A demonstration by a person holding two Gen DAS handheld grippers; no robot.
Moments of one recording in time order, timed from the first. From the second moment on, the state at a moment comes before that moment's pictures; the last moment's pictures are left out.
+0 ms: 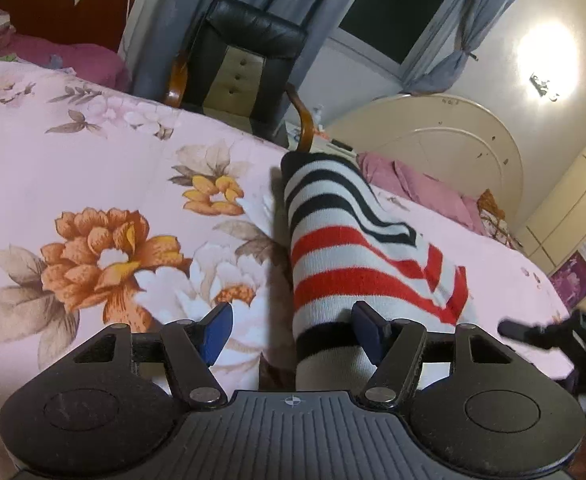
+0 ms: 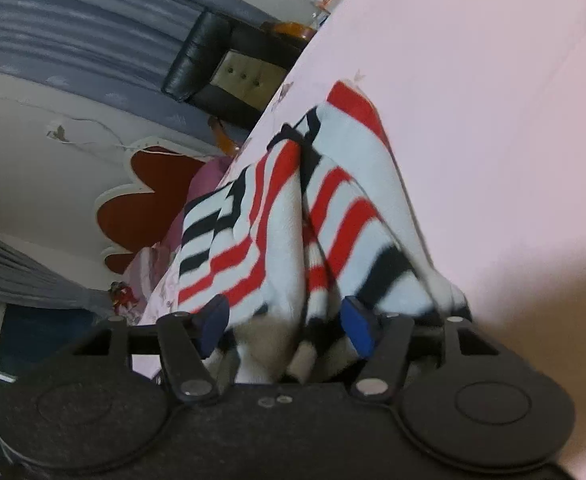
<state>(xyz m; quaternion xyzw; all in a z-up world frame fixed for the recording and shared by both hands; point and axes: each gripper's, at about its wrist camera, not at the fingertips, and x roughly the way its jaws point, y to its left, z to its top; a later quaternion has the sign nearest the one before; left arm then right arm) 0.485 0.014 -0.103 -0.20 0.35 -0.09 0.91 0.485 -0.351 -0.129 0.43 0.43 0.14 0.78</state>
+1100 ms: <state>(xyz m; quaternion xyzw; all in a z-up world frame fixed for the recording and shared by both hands) 0.530 -0.080 -0.088 0.00 0.34 -0.13 0.93 0.466 -0.344 -0.086 0.14 0.29 0.15 0.94</state>
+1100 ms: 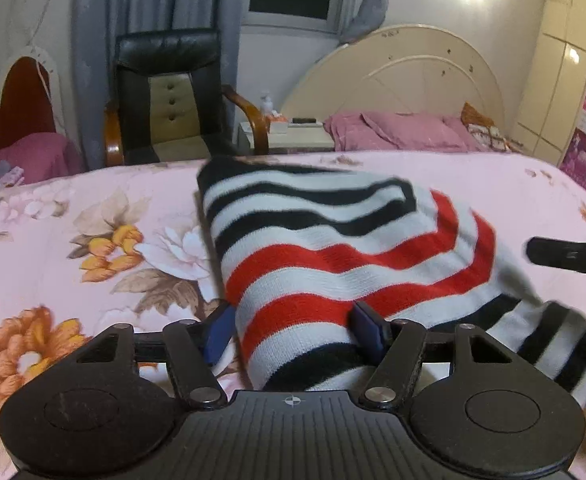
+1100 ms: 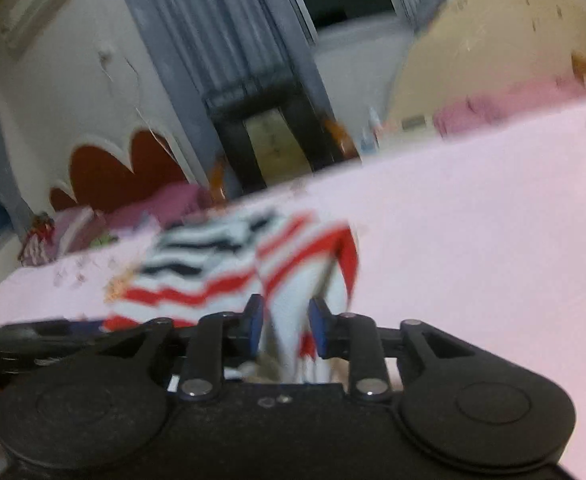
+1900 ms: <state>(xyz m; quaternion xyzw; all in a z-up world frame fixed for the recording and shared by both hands) 0.451 -0.060 -0.092 -0.02 0.34 -0.12 0.93 0.408 -0.299 -0.105 -0.04 0.35 0.12 0.93</state>
